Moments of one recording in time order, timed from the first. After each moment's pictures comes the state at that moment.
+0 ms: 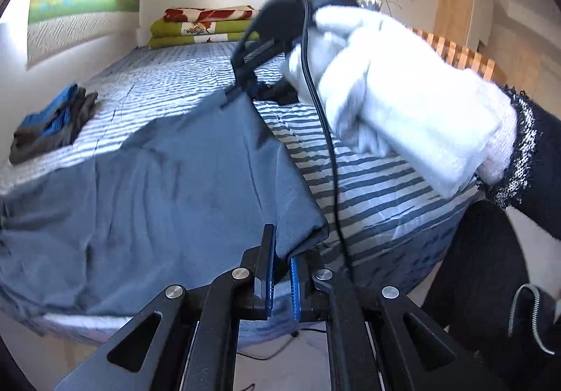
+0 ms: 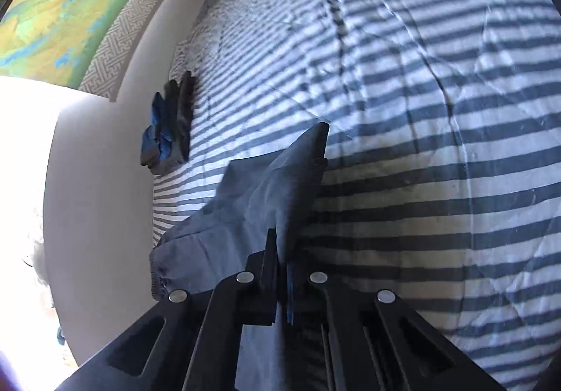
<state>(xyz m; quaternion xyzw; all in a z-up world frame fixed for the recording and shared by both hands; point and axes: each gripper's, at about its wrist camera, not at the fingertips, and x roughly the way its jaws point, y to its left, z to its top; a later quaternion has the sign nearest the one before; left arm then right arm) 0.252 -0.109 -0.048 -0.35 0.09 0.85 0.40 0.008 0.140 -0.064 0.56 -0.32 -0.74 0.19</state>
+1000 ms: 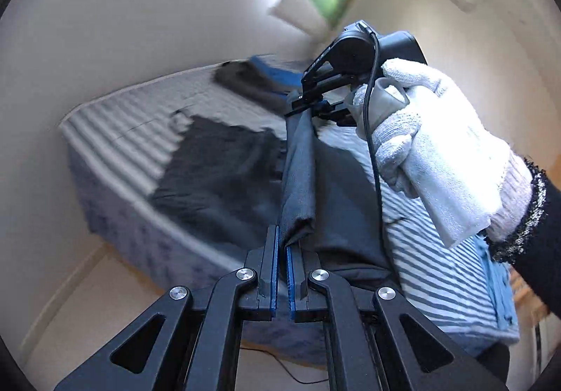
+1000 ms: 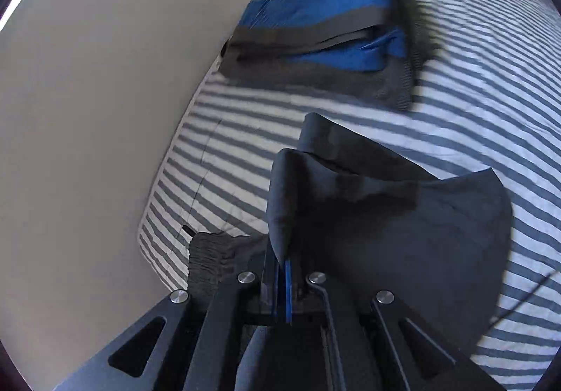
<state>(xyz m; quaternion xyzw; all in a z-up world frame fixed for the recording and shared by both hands) 0.146 -0.442 -0.064 -0.35 -0.18 0.91 0.14 -0.032 -0.269 -0.043 0.61 -0.06 -0.74 0.27</state>
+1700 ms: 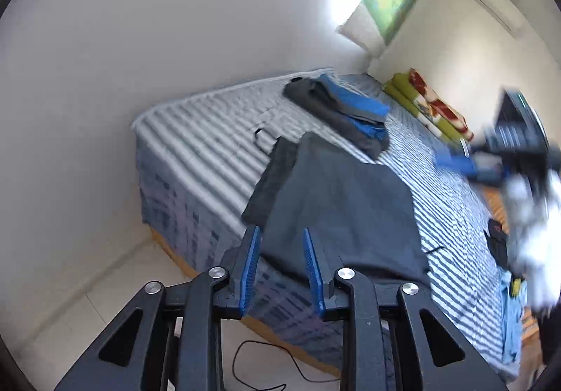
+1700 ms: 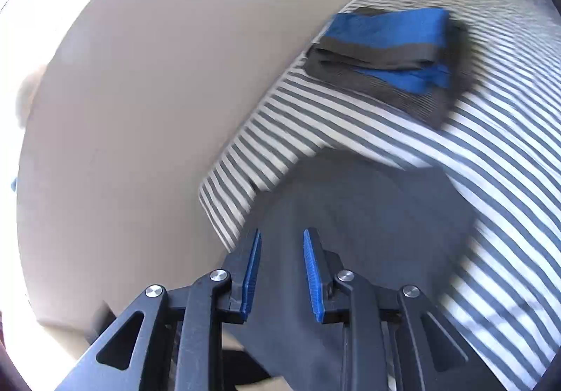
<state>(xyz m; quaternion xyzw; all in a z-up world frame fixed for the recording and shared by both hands) 0.150 -0.502 -0.044 -0.36 -0.18 0.91 0.07 0.035 -0.146 0.015 0.56 -0.05 -0.72 0.41</state>
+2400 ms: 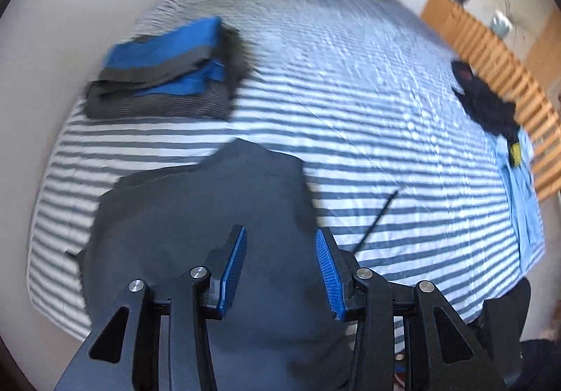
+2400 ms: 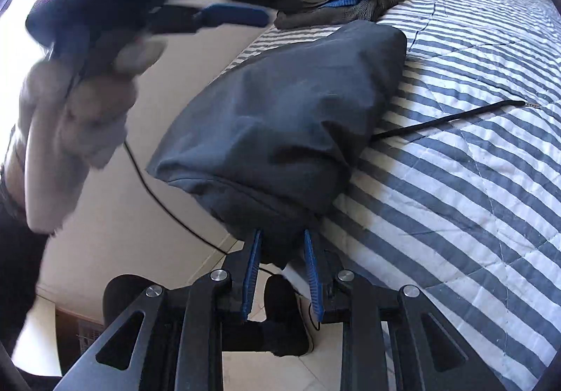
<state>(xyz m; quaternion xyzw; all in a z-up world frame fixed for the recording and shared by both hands) -0.008 -0.246 -0.009 -0.53 0.10 0.80 0.28 0.156 -0.059 -0.093 0.51 -0.07 -0.76 0.41</state>
